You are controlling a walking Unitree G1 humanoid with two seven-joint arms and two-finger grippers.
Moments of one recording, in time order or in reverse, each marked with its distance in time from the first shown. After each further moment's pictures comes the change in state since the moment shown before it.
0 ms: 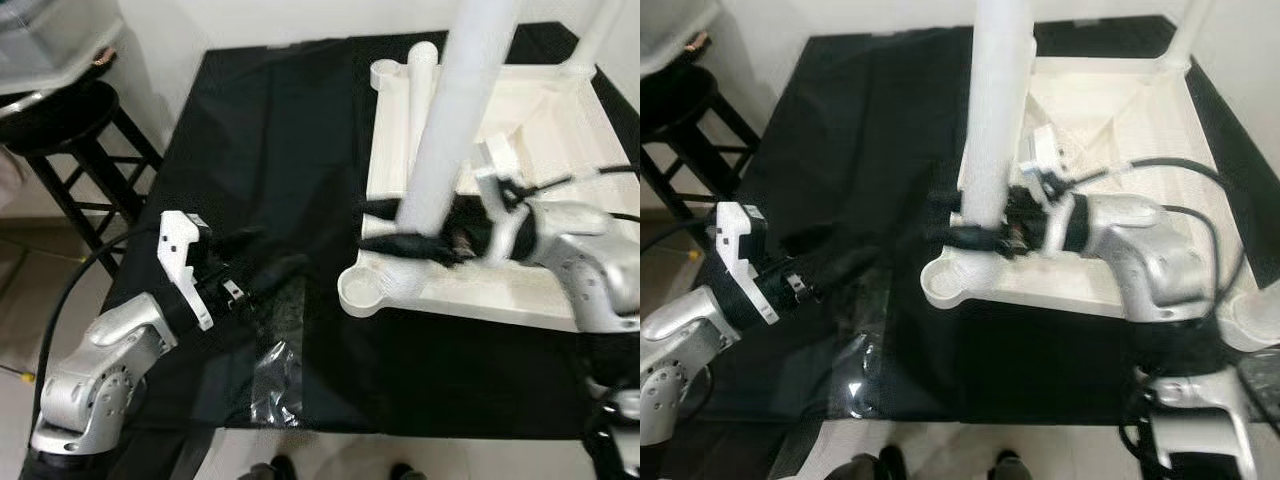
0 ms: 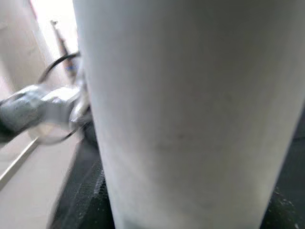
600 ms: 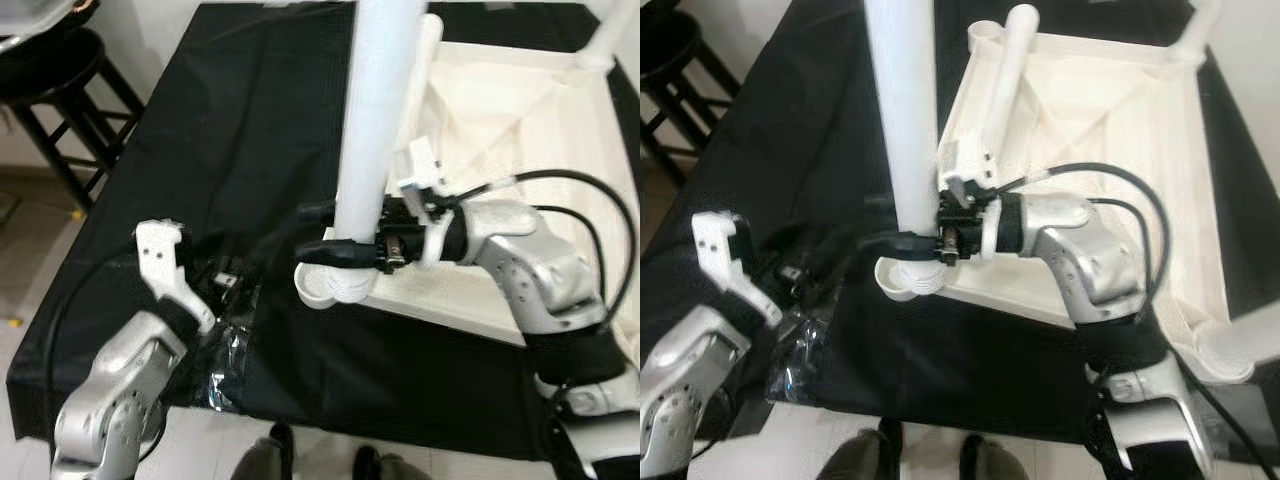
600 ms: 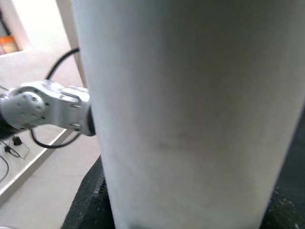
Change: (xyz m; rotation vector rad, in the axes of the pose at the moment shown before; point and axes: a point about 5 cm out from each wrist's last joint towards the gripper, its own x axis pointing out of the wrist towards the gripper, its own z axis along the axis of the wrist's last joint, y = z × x) left arm -0.017 0.000 -0.017 -0.055 -0.052 0.342; right arm 0.044 0.014 -0.008 -0.095 0.079 0.145
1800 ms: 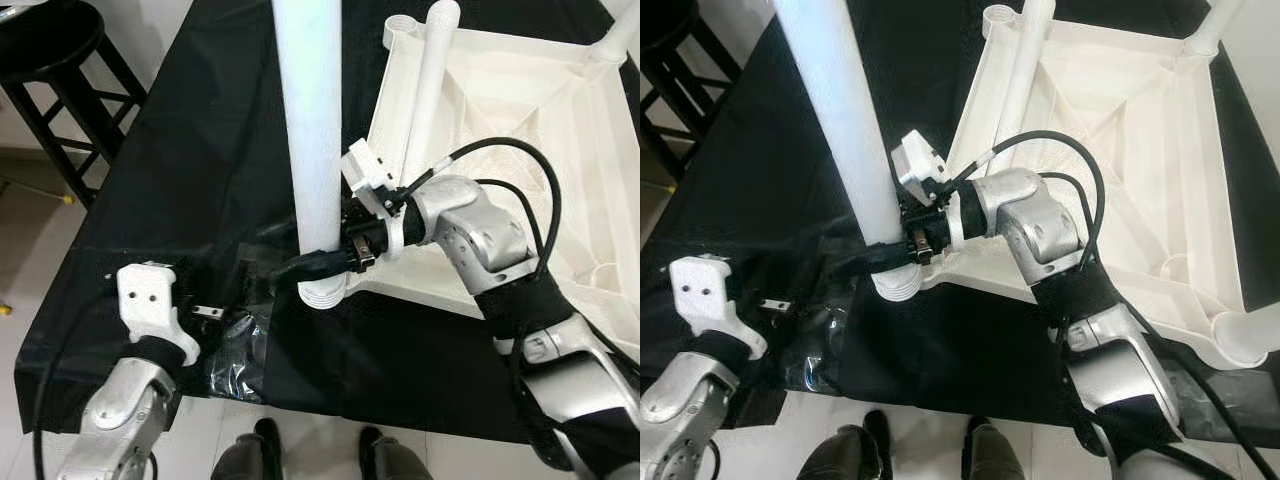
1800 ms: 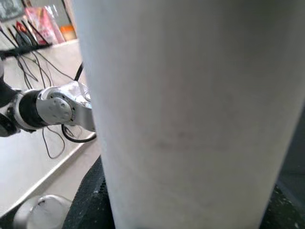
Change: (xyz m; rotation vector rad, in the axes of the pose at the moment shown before) left arm -0.032 0.005 -0.011 0.183 0.018 0.251; right arm 0.025 -0.014 -0.002 0.047 -0.014 0.314
